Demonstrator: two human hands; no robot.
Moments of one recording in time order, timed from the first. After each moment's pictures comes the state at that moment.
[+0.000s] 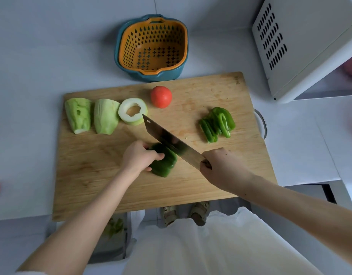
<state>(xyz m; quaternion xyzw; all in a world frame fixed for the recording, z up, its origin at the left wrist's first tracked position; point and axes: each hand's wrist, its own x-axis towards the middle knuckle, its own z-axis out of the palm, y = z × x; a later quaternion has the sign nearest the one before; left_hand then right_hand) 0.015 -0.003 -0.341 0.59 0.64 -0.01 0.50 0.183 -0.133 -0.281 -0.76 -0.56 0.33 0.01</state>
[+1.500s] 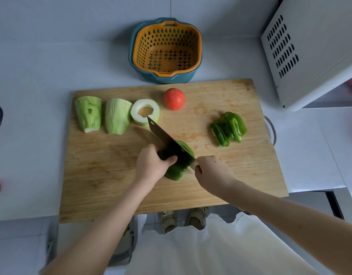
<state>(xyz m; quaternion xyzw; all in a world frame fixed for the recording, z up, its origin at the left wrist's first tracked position) -0.001 -0.013 -0.360 0.71 0.59 0.03 0.38 0.137 -0.109 -0.312 -0.79 -0.52 0.34 0.00</state>
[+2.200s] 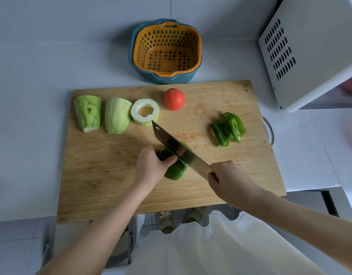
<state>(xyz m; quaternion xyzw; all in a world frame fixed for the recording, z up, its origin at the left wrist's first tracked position) -0.008 -0.016 -0.369 0.71 0.55 0.11 0.42 0.144 -0.133 -0.274 -0.78 -0.54 0.31 -0.05</state>
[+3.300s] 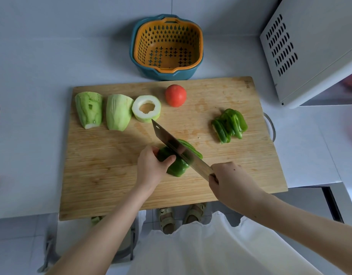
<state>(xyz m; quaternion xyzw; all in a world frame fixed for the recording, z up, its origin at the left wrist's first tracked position) -0.017 -0.026 -0.378 0.68 0.58 0.12 0.42 0.129 -0.139 -0.269 -0.79 -0.52 0.32 -0.05</state>
